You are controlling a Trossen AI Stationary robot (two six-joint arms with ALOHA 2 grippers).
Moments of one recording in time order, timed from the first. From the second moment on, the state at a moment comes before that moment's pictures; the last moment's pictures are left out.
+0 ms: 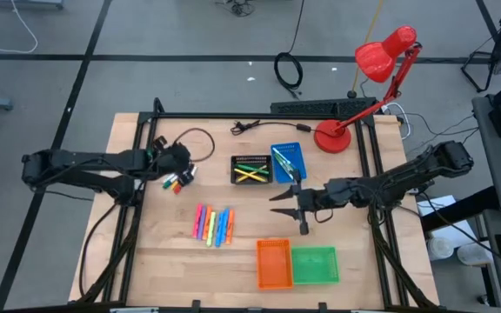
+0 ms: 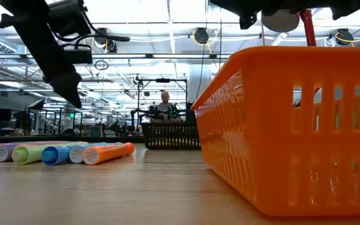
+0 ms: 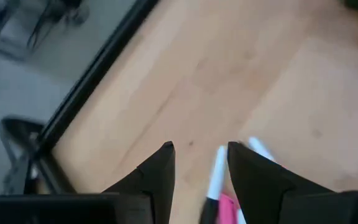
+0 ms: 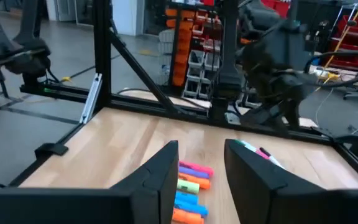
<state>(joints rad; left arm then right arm) 0.20 0.99 0.58 -0.66 -0.57 -0.25 0.26 1.28 0.64 0.58 0.16 -0.10</state>
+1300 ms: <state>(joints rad) 0.63 1.28 0.51 -0.57 -0.11 -0.29 0.26 1.28 0.64 0.53 0.16 -0.09</state>
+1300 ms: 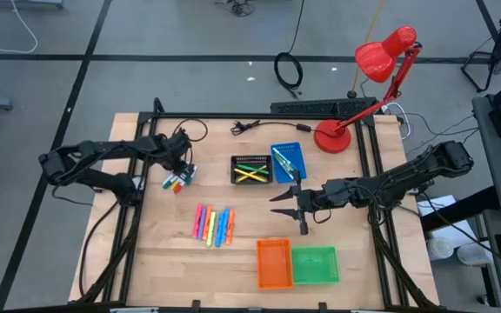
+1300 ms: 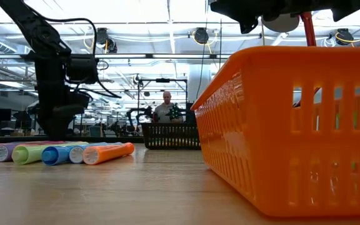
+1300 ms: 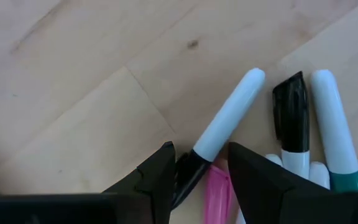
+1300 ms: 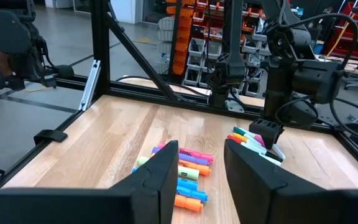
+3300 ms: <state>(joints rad) -0.03 1.31 0.68 0.49 0.19 0.27 0.26 1.54 0.63 1.00 0.31 -0.29</state>
